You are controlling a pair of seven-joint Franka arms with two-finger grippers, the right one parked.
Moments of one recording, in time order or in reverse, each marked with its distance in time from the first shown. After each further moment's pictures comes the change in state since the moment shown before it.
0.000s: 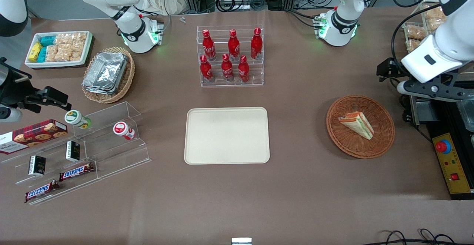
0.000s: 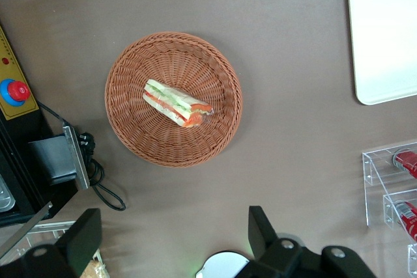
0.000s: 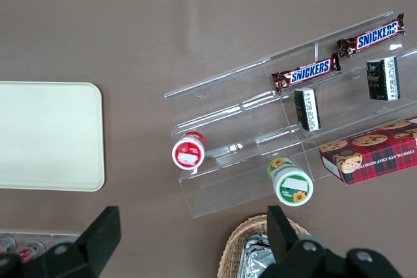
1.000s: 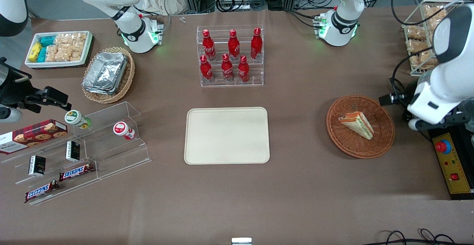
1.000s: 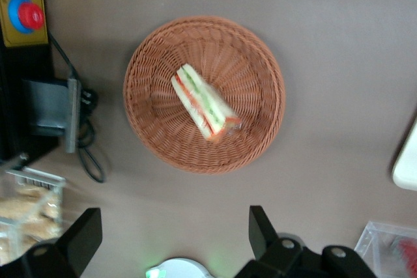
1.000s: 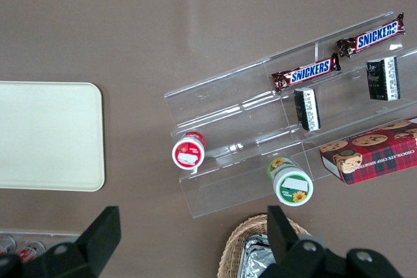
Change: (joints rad) arm 0.033 0.163 0.025 -0.037 0.056 0.092 -0.421
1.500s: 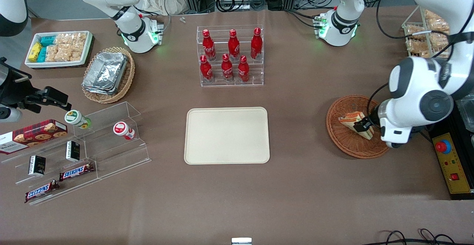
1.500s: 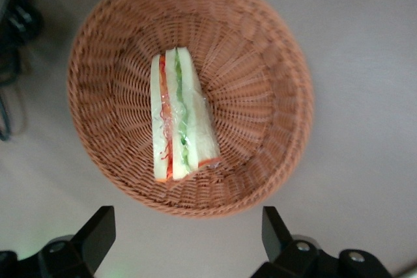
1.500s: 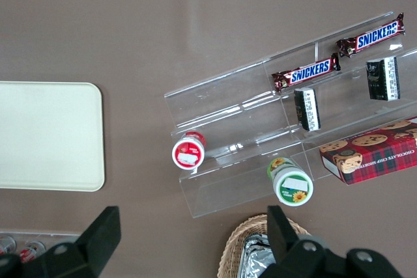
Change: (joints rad) arm -0.001 0.056 0.011 -0.380 -0.009 0.400 -0.481
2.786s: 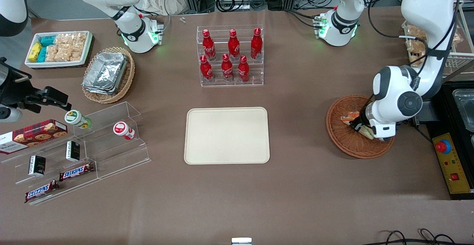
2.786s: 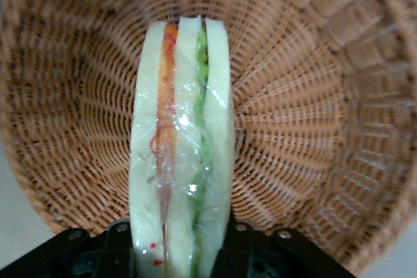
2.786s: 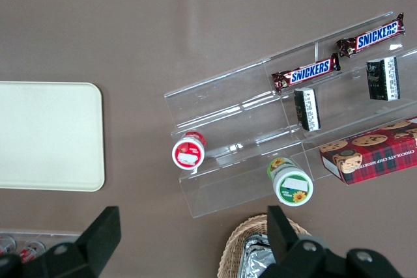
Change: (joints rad) arm 0.001 0.006 0.061 -0.227 -0.013 0.309 -0.146
